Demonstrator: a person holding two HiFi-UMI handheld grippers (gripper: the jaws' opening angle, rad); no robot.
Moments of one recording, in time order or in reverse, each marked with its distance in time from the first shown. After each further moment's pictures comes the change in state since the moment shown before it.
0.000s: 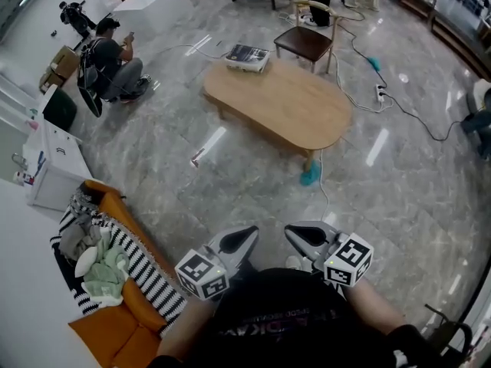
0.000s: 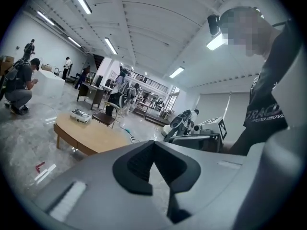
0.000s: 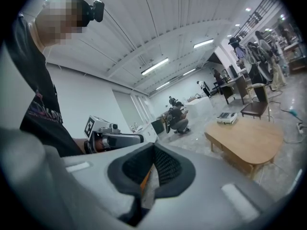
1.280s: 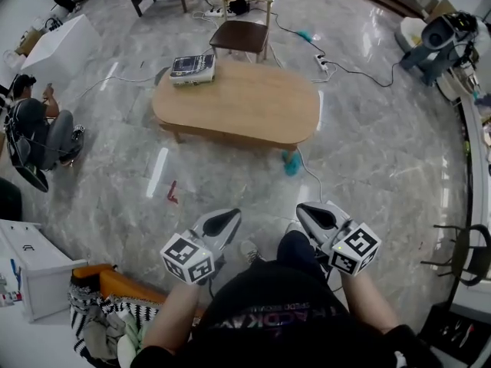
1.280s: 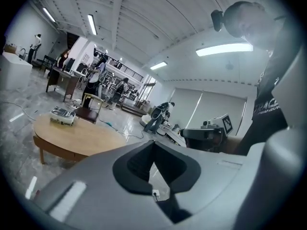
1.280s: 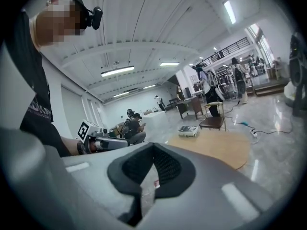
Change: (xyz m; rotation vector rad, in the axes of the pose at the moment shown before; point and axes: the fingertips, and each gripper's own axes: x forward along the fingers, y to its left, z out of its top) left arm -0.036 0.293 0.073 0.068 0.154 -0.388; right arm 0.210 -0.059 0.057 0.053 -0.166 -0.616
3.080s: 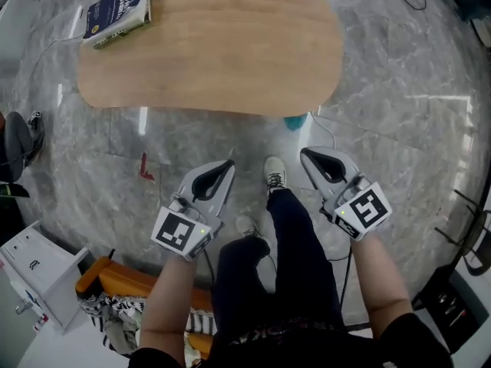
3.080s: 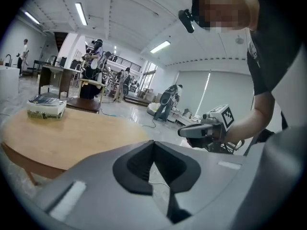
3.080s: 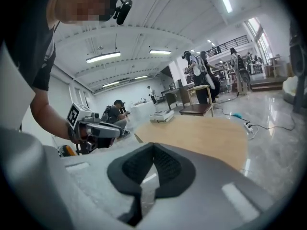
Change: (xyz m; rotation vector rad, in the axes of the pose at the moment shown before) left arm 0.332 0.279 -0.122 0.126 0.120 0.062; right arm 0.201 -0.397 -0.154 -0.032 0.078 -0.068
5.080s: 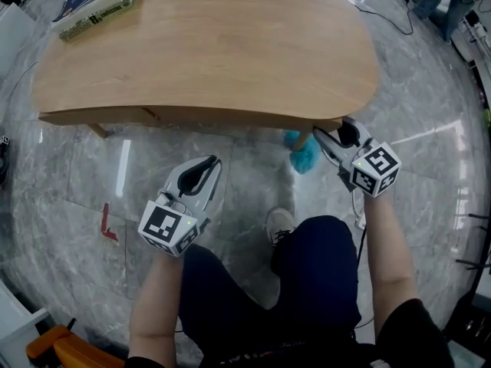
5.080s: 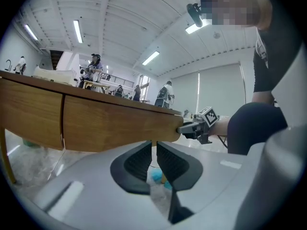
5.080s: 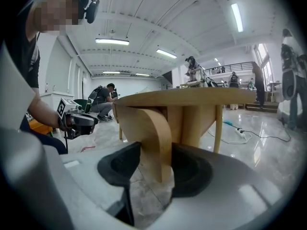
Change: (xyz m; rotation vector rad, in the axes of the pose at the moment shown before) left arm 0.078 0.155 -0.281 0.154 -0.196 -0.017; right arm 0.142 -0.166 -0.259 -0.212 -0.047 -0.140
